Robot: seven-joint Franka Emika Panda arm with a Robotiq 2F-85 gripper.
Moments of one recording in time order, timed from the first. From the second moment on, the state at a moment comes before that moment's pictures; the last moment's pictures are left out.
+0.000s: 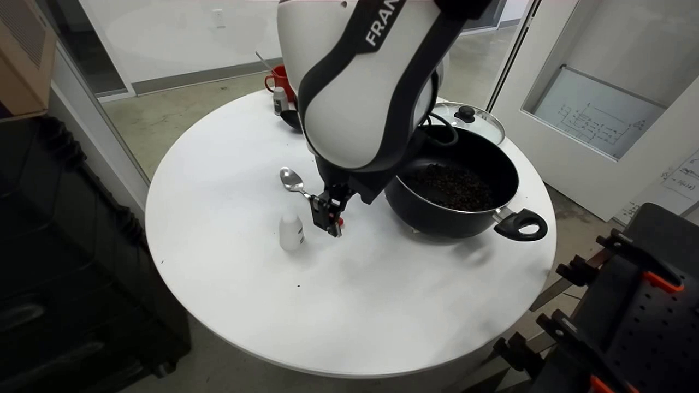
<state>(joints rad) 0.23 0.71 0.01 -2.04 -0.19 2.59 0.19</state>
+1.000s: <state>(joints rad) 0.15 0.91 0.04 -1.69 -0.08 2.41 0.15</state>
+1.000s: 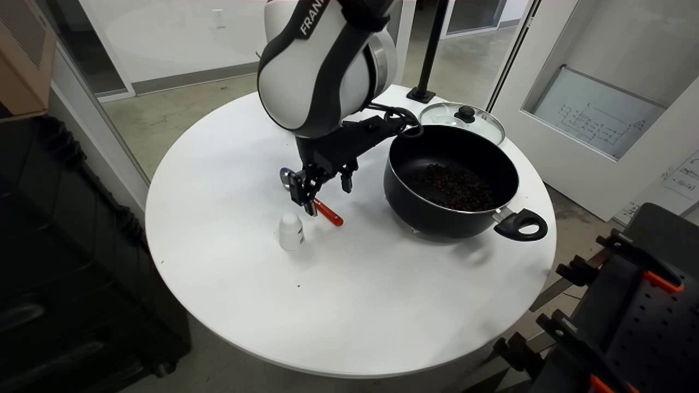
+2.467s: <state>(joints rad) 0.14 0.88 0.06 -1.79 -0.07 2.46 0.12</state>
